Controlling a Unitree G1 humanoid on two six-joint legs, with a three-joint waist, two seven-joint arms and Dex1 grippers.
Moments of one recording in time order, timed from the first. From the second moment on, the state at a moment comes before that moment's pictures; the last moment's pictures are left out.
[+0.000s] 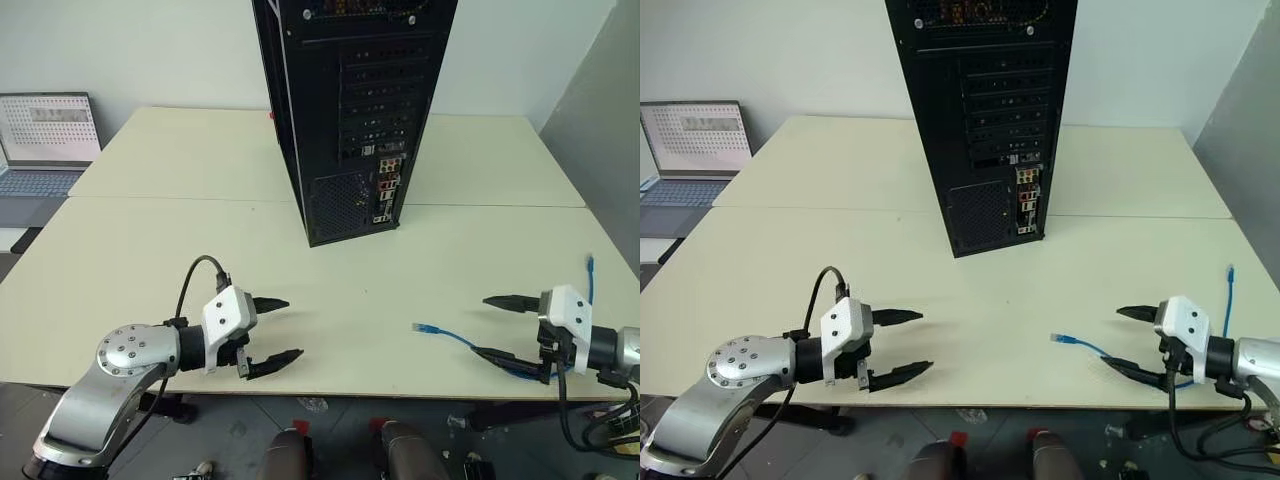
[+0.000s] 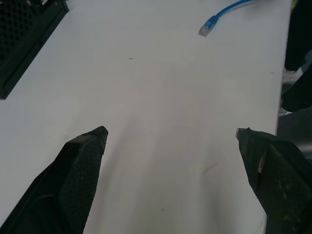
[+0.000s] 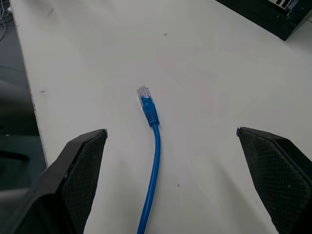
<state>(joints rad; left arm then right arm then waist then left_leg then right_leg) 0.04 0.80 0.04 -0.47 -0.39 0.38 -1.00 0.18 -0.96 -0.23 -0.31 0.46 0.18 1.07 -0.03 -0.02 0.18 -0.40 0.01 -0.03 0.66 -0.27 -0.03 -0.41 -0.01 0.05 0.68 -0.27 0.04</state>
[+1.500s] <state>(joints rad) -0.06 0.76 -0.10 -0.46 -0.28 0.32 -0.99 0.05 -0.82 0.02 -0.13 0.15 0.03 0.96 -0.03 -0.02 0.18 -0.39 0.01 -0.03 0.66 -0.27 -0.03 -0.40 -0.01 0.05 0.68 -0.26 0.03</state>
